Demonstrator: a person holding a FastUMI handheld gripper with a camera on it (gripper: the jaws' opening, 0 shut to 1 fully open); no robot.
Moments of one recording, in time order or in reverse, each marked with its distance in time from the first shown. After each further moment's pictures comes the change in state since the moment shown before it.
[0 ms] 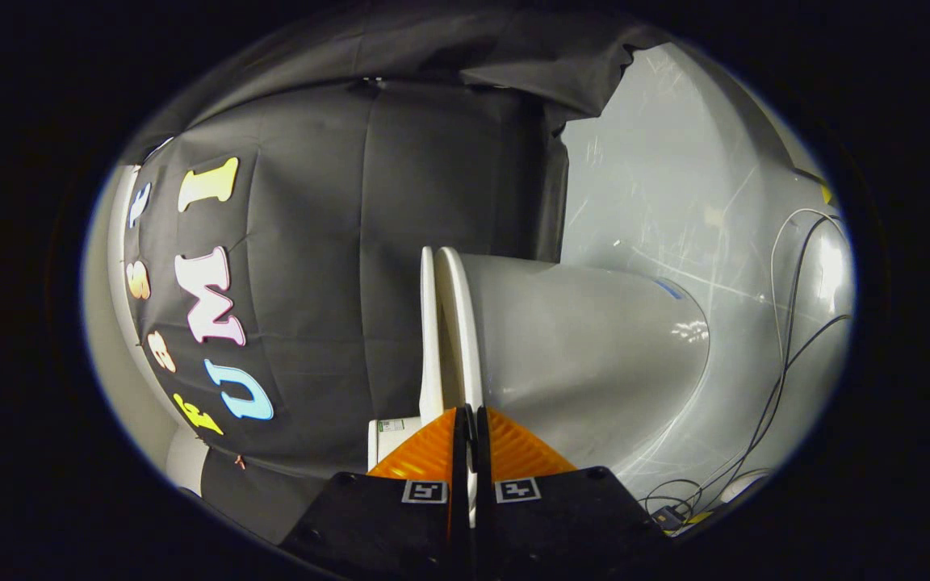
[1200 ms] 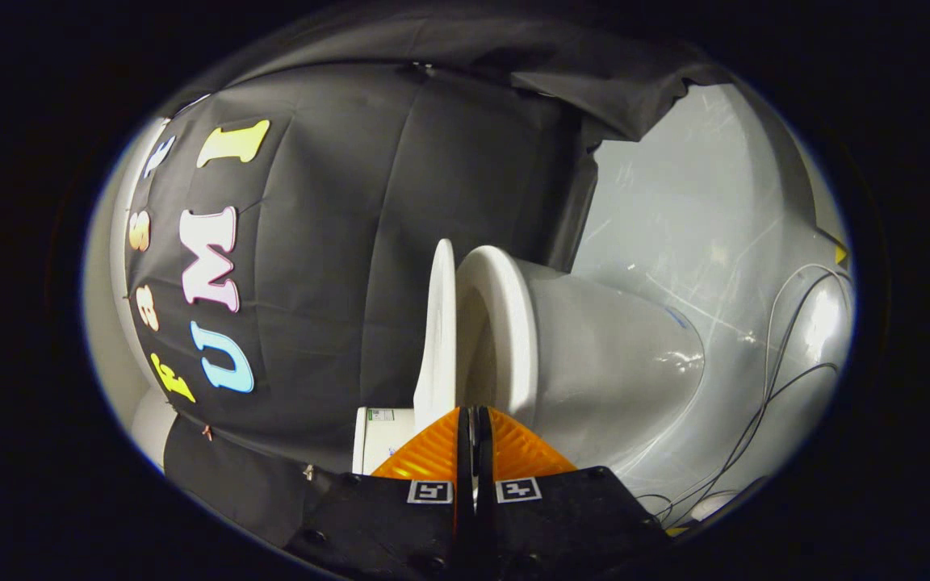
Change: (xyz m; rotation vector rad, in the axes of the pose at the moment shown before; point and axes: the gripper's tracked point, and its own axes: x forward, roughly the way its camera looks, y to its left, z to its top) arm 0.000 0.046 -0.006 -0.178 0.011 -0.034
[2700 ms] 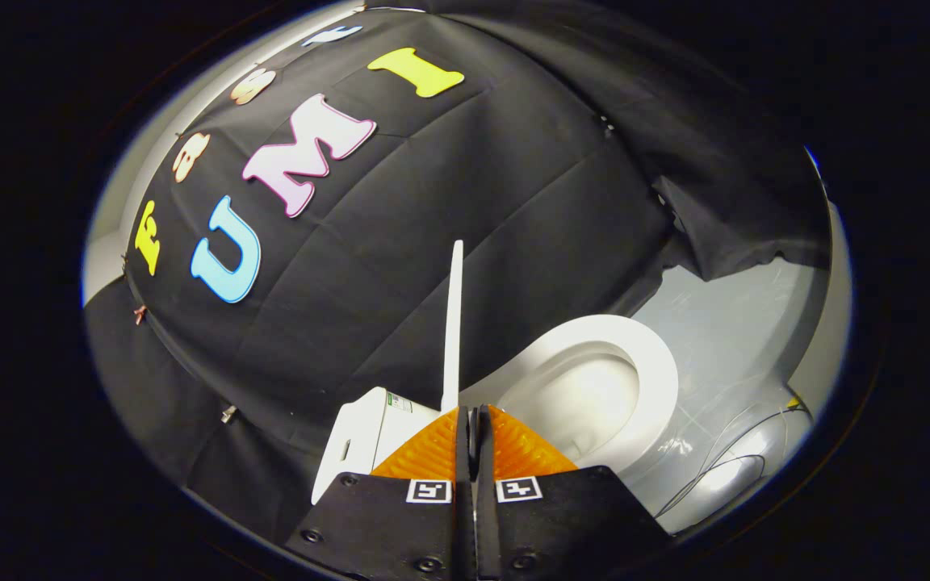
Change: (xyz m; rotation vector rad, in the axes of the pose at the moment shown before) arm -0.017 0.221 -0.068 -0.548 -0.122 -0.107
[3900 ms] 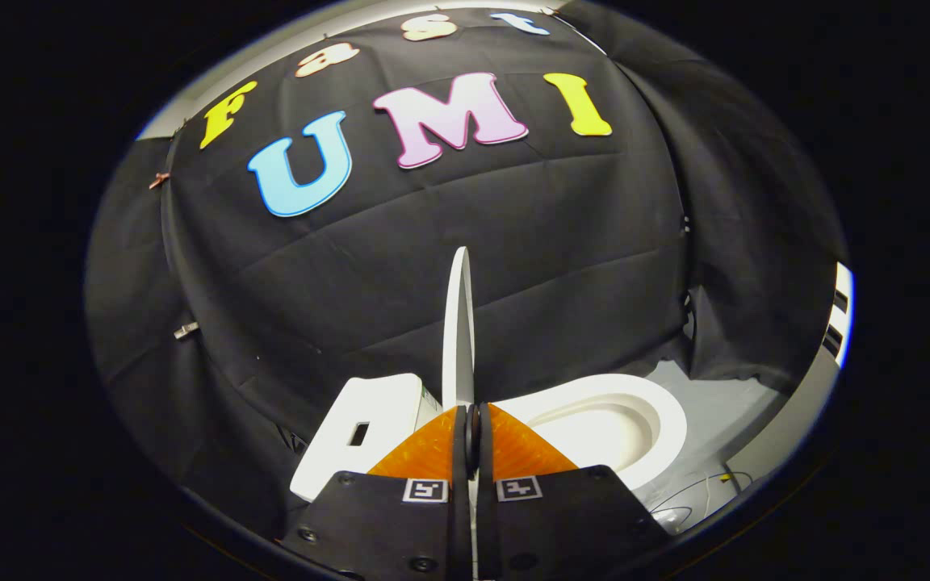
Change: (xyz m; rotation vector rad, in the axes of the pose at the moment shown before) arm 0.001 0.188 -0.057 -0.442 -0.097 -0.086
